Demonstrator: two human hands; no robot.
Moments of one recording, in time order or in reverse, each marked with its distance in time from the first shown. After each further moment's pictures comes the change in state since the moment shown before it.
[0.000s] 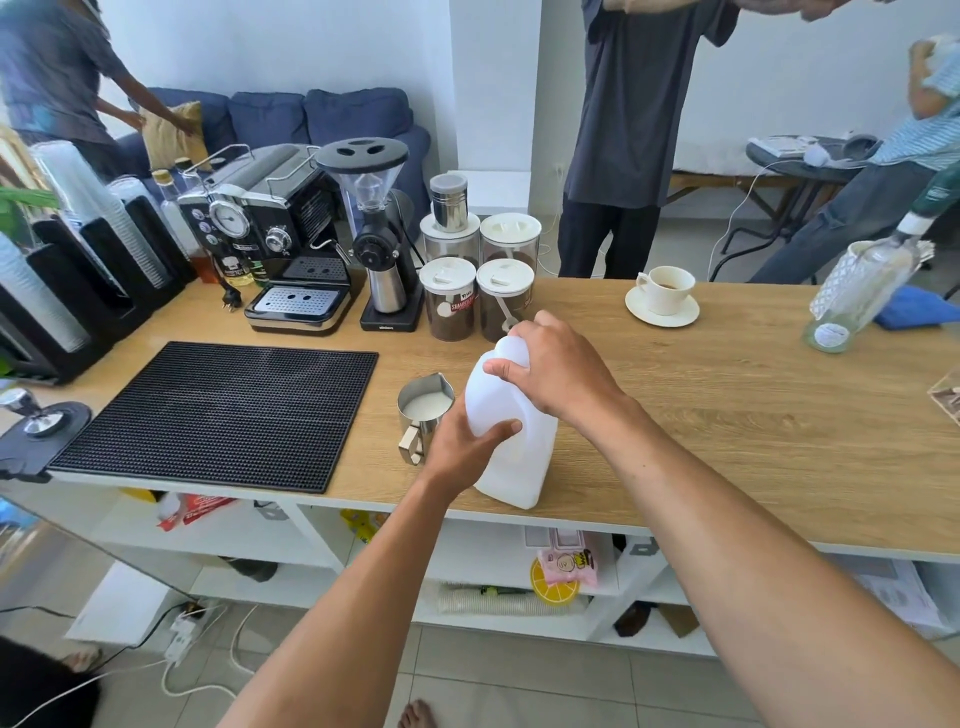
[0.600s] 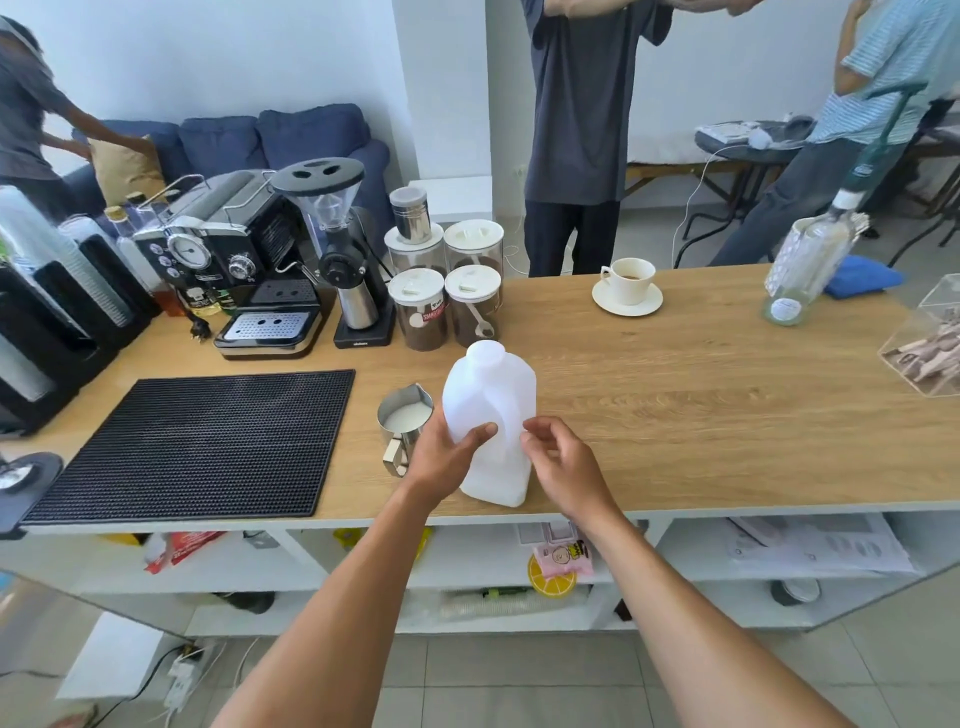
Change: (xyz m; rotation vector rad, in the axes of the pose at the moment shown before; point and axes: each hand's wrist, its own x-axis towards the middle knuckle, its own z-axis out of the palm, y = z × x) left_hand 0.003 -0.007 -0.003 -0.012 -0.067 -0.013; right_hand -0.089 0.053 0.086 0.837 0.107 0.374
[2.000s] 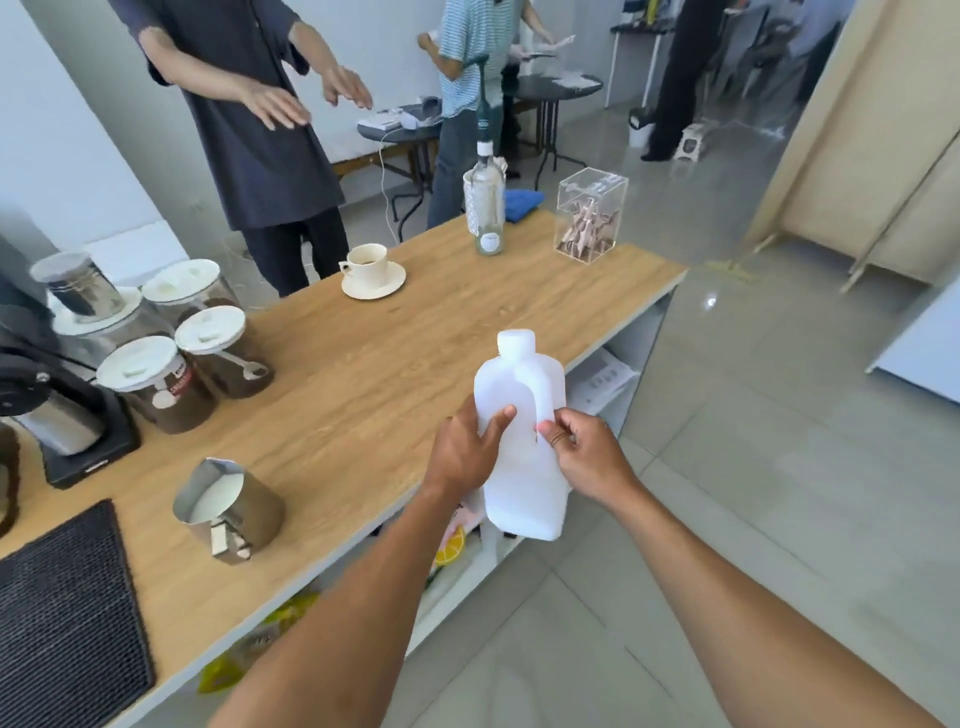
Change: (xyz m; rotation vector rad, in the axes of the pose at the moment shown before) left_hand -0.058 0.030 0.148 0.332 -0.631 0.366; right_hand -0.158 0.025 -0.097 -0.267 0.609 0.266
